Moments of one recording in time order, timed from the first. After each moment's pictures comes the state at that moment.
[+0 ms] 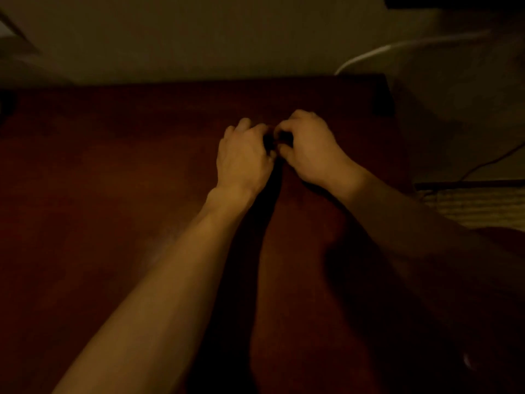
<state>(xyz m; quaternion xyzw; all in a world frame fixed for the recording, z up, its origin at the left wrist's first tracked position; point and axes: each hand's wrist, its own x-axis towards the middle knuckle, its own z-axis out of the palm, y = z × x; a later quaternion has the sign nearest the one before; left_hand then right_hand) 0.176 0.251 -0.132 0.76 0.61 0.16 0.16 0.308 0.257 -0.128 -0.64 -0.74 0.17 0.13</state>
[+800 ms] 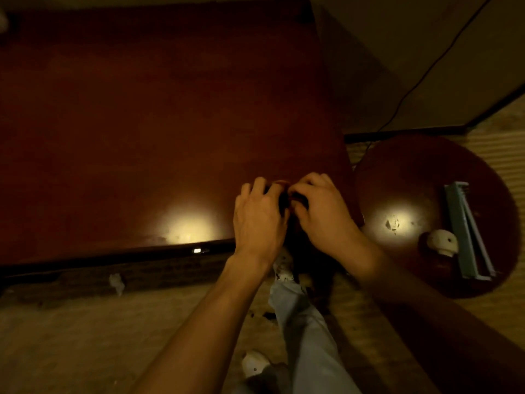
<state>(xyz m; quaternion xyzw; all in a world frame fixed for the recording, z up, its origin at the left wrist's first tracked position) 0.215 -0.129 -0.132 0.77 0.58 0.17 0.20 0.345 -0.141 -0.127 -0.68 -0.69 0.20 0.17</state>
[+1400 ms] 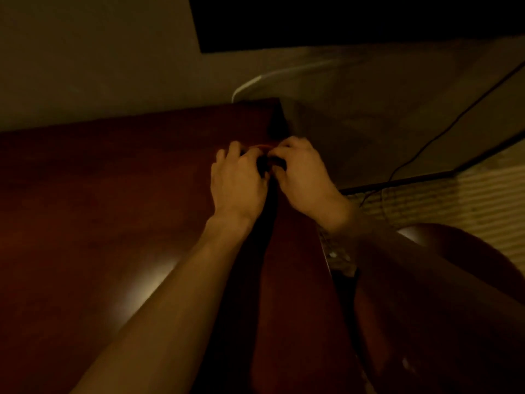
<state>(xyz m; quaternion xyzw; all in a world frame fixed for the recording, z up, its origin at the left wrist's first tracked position) 0.331 0.238 -0.132 0.78 0.59 0.16 0.15 0.454 0.221 -0.130 -0.70 -0.68 0.14 0.18</state>
